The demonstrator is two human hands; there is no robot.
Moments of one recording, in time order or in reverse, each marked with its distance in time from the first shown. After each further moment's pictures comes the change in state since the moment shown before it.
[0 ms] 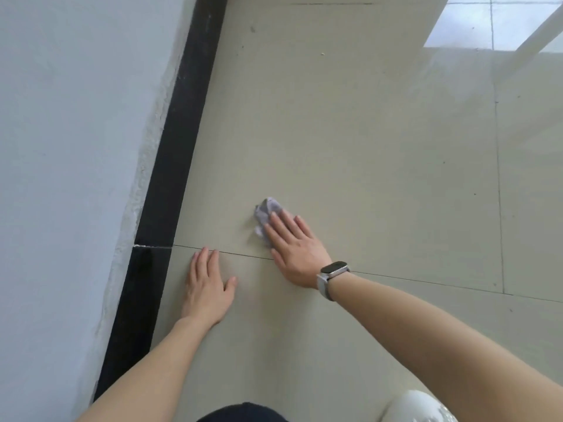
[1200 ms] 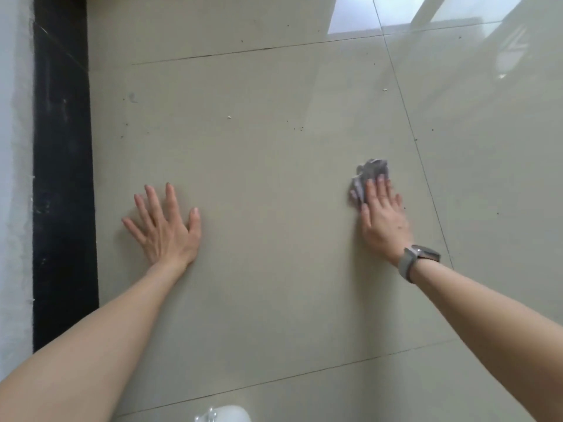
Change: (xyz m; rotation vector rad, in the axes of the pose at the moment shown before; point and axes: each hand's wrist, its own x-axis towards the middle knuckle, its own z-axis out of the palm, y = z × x) left_hand 0.260 0.141 -0.093 0.070 0.259 0.208; right_hand 0.017 0.219 -0.123 0.036 0.301 0.832
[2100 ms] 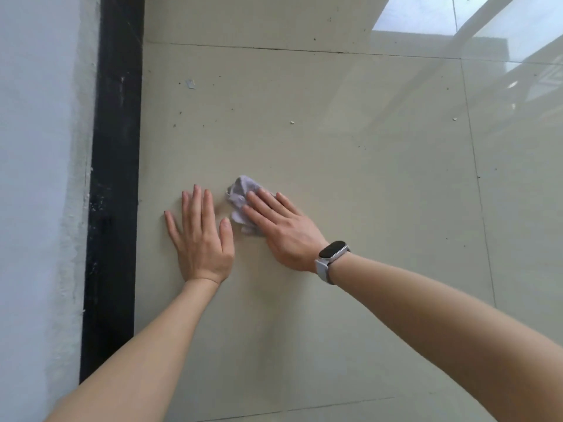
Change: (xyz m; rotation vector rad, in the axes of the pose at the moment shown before) left_hand 0.014 -0.030 0.021 -0.246 0.225 0.079; right_hand 0.027 -0.204 0.060 0.003 -0.188 -0.839
